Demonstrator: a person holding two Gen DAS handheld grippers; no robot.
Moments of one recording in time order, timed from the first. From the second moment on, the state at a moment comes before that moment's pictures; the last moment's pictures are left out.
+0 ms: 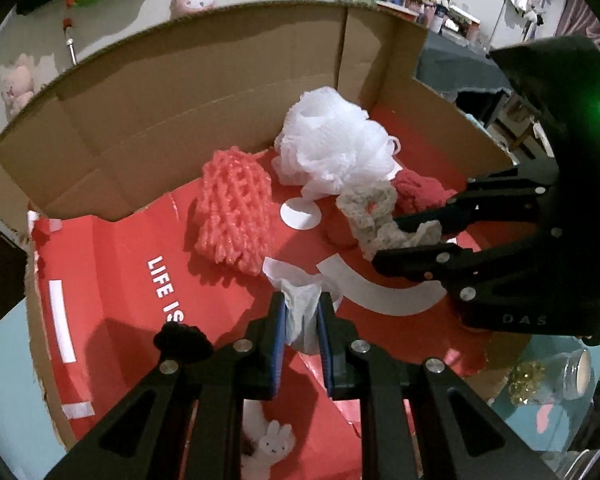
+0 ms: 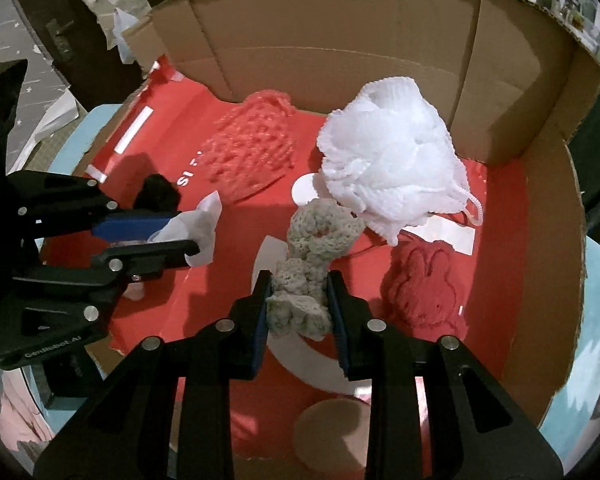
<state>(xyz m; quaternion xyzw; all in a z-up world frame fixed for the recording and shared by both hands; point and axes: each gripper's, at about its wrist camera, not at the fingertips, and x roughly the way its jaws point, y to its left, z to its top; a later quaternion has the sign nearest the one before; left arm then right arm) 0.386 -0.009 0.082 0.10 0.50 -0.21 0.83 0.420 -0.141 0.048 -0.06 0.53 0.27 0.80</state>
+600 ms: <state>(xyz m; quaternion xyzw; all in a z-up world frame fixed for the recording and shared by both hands) 0.388 -0.014 0.068 0.12 0.53 -0.20 0.82 0.427 -0.137 0.039 -0.08 0.54 0.26 0.80</state>
